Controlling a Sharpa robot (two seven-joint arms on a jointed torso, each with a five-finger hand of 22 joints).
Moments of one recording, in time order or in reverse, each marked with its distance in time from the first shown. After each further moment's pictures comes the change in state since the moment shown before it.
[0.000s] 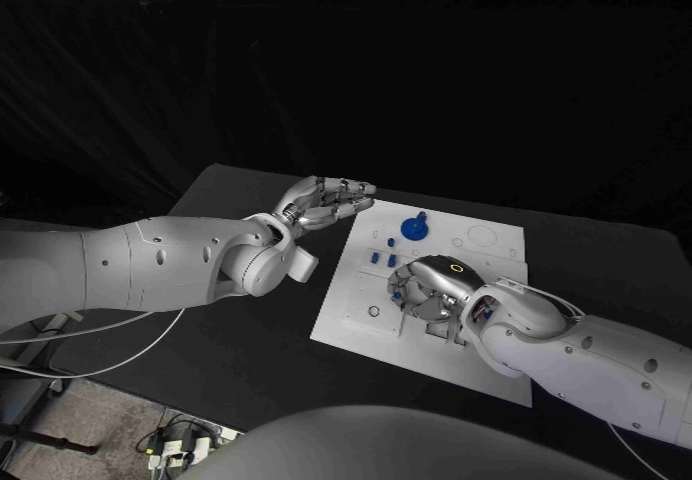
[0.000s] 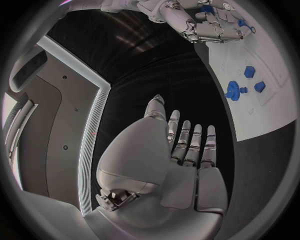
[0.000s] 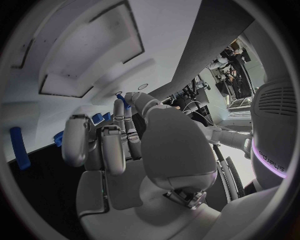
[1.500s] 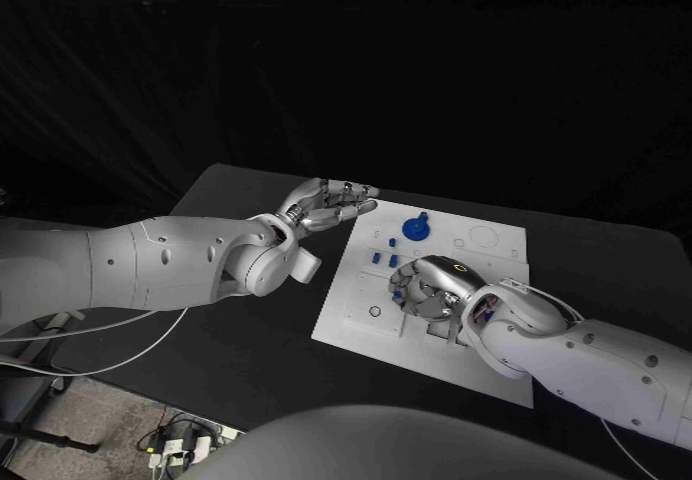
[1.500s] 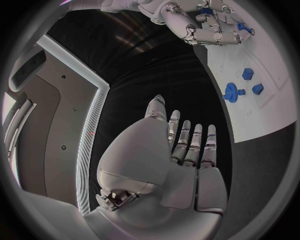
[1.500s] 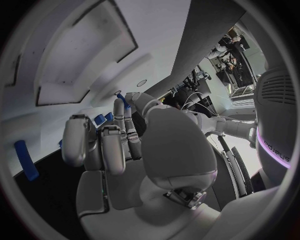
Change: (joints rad) left arm -0.003 0.009 0.000 -0.008 -0.001 0.008 -0.016; left_hand 0.012 0.004 0.000 0.000 0.004 -0.004 0.004 0.000 0.000 0.004 0.004 0.004 0.000 0.007 0.007 0.009 0.001 0.000 0.011 0.011 0.005 0.011; right arm -0.006 0.007 0.000 -0.015 0.117 -0.004 0.013; right_hand -0.004 0.004 0.000 0.000 0.000 0.007 0.000 -0.004 0.000 0.019 0.002 0.000 -0.008 0.000 0.000 0.000 0.000 0.000 0.000 0.000 0.000 0.000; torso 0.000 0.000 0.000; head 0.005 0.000
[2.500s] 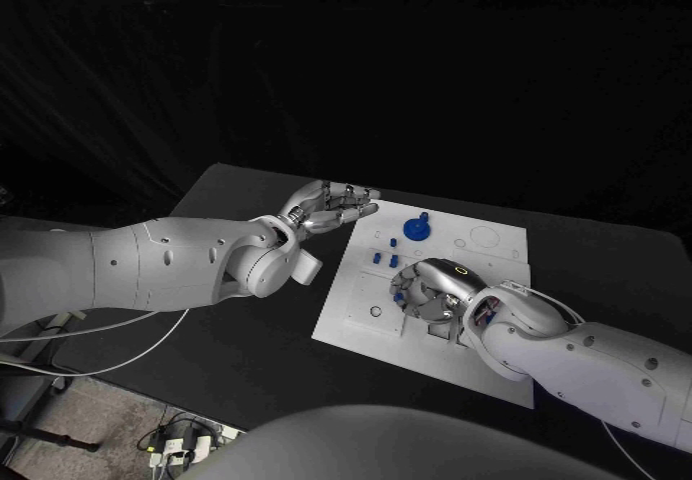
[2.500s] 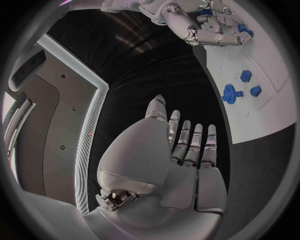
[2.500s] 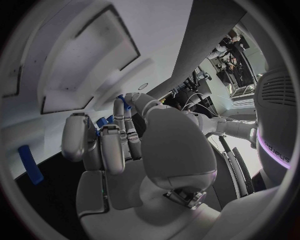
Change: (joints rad) left arm -0.006 0.003 0.000 -0.004 -0.001 0.006 -0.006; left_hand 0.008 0.000 0.000 0.000 0.000 0.000 0.000 0.000 0.000 -0.004 0.004 0.000 0.000 0.004 0.004 0.004 0.000 0.000 0.003 0.003 0.000 0.000; right arm -0.007 0.000 0.001 -0.007 -0.007 0.009 -0.007; right_hand 0.000 0.000 0.003 -0.003 0.000 -0.009 0.009 -0.027 -0.003 -0.006 0.006 -0.016 -0.014 -0.003 0.010 -0.015 0.000 0.000 -0.029 0.011 -0.039 0.000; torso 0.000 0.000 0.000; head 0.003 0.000
